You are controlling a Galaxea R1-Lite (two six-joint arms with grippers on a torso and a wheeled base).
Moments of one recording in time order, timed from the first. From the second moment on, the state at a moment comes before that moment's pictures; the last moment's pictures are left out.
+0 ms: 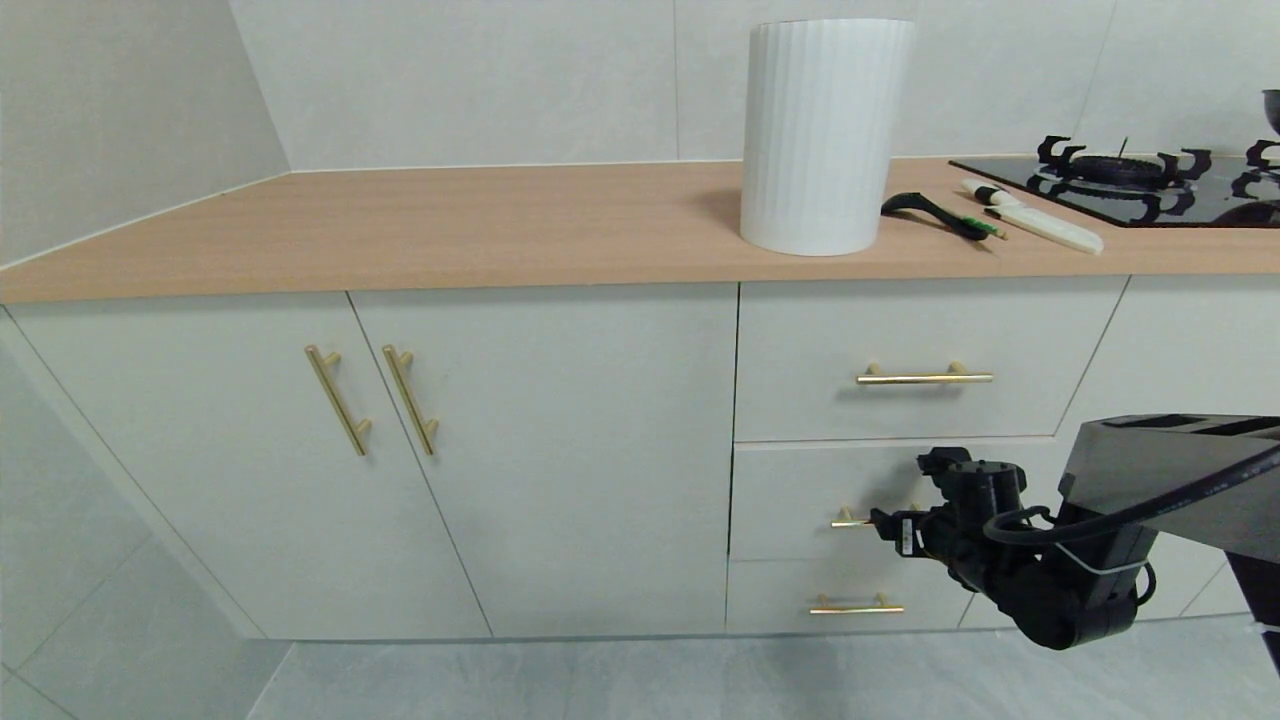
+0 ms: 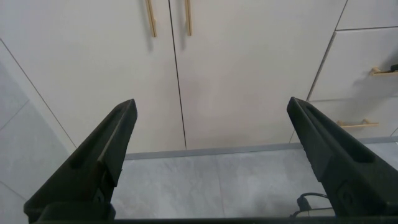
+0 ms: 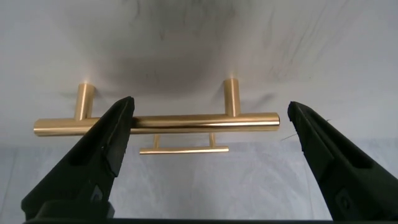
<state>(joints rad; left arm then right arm) 0.00 0.00 0.00 0.00 -0.05 0.02 0.20 2.44 -0.81 -1.12 -0.21 0.11</state>
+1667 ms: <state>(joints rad) 0.00 0.00 0.00 0.00 -0.05 0.02 0.29 1.93 -0.66 -0.88 -0.15 0.09</state>
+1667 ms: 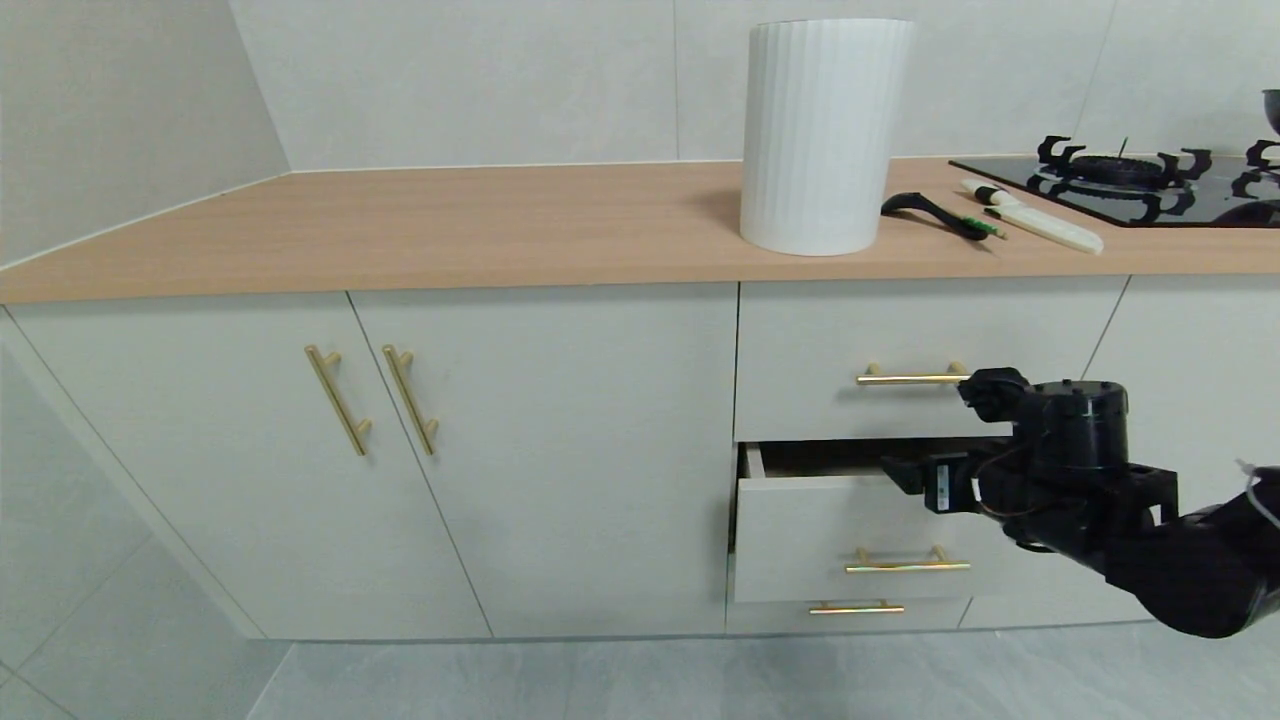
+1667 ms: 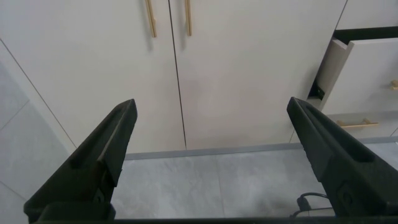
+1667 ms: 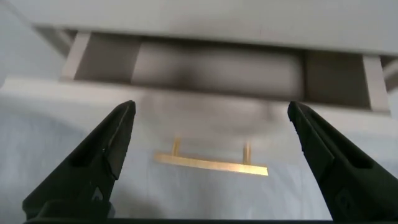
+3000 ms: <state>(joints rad) 0.00 0.00 0.00 0.00 -0.05 0.02 0.28 2.16 -0.67 -1.03 -0.22 0.08</state>
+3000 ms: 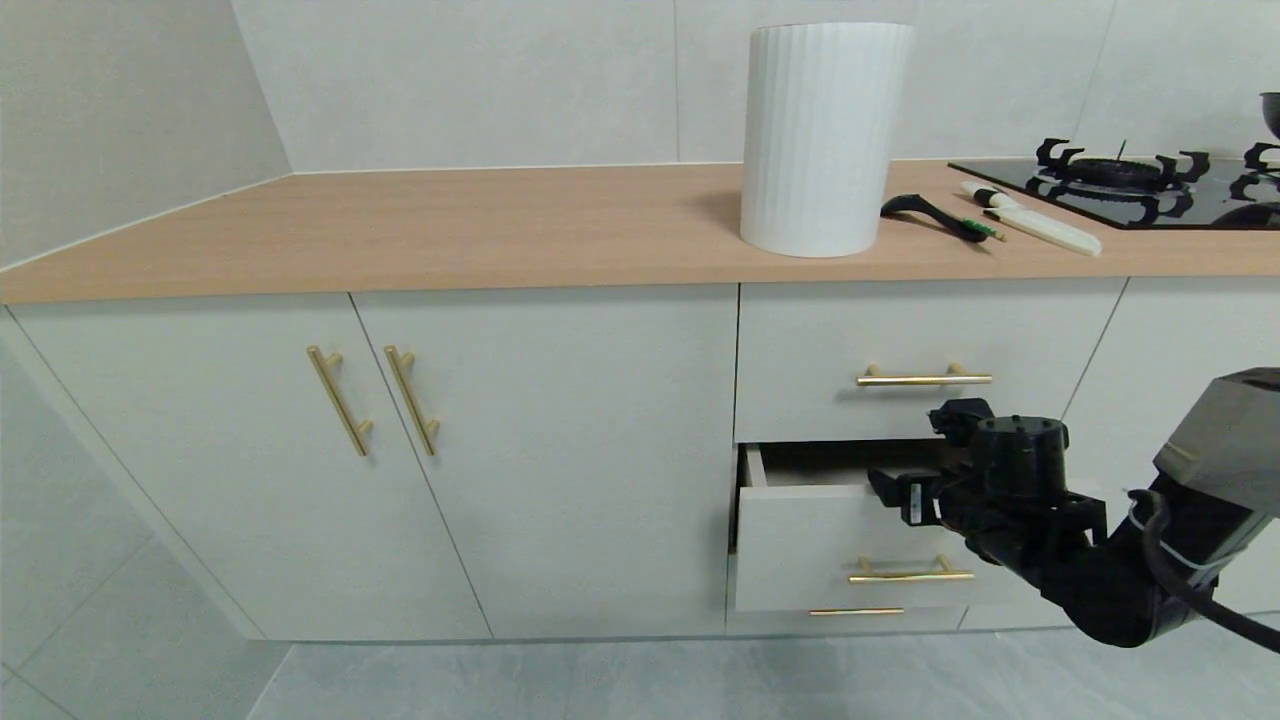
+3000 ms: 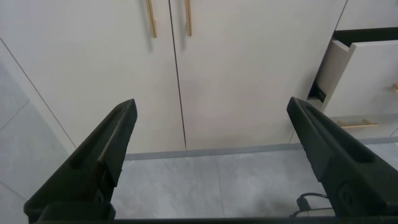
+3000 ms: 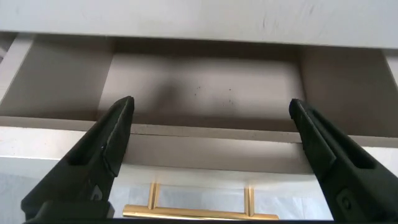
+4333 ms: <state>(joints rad) 0.00 0.00 0.00 0.00 -0.05 0.02 0.37 1.81 -0.80 0.11 -0.13 0.07</state>
